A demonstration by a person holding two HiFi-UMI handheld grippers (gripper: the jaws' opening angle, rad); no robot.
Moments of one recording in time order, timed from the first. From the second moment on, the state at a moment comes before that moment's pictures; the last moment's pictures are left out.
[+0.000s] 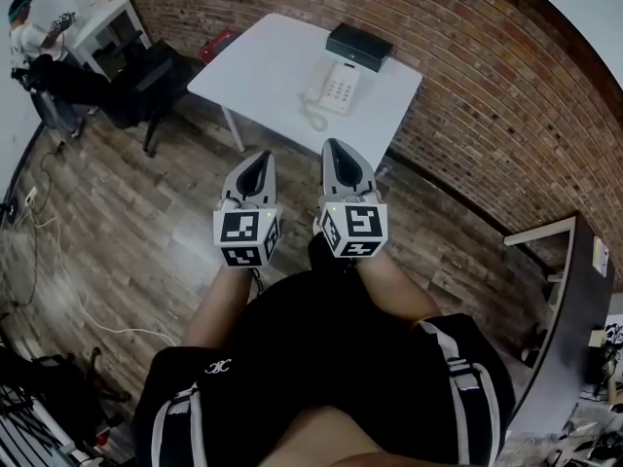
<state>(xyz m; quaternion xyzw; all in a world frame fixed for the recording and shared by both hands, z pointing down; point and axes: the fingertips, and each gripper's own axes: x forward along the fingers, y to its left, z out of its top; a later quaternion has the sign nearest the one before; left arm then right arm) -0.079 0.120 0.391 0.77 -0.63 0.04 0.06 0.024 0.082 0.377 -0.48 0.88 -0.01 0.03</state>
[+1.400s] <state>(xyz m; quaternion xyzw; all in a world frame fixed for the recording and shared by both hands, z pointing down) -0.125 -0.148 0.420 0.77 -0.62 0.08 0.09 -0.022 -0.191 0.415 -0.49 0.87 -0.04 -0.01</state>
